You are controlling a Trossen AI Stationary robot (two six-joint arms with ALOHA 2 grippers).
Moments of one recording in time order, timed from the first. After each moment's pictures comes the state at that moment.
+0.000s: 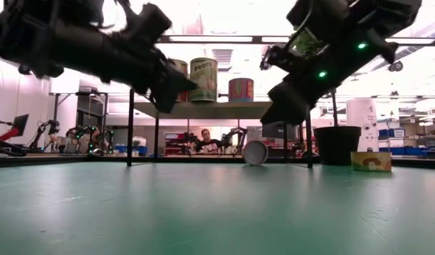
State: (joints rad) left arm -0.36 1.79 0.59 1.10 -1.10 0.45; right arm 0.16 1.61 0.74 0.15 0.76 0.09
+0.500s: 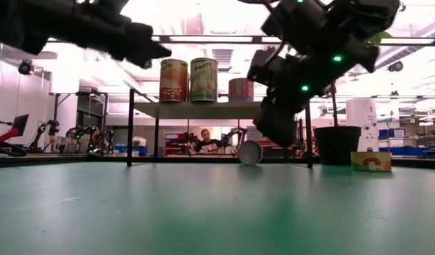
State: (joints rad) left arm -0.37 1.46 0.44 1.10 -1.12 0.49; right arm 0.18 1.77 0.88 0.07 0.99 -0.13
